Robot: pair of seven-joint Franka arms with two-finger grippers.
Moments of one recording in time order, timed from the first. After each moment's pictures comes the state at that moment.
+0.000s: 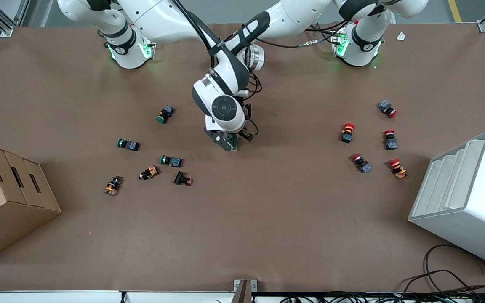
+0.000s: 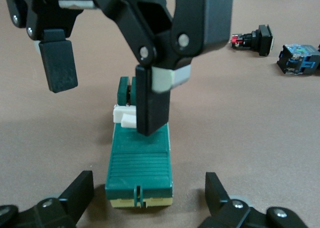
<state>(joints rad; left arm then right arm) -0.84 0.82 -0.43 -1.88 1.85 2.09 -2.50 0.82 0.65 -0.01 -1.66 0.30 2.16 1.37</state>
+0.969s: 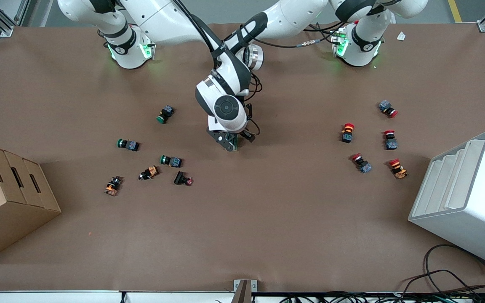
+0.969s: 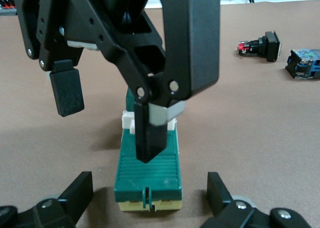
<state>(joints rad) -0.86 0.84 -0.43 -1.88 1.85 2.01 -2.50 0.83 0.68 -0.01 -1.66 0.30 2.22 1.38</state>
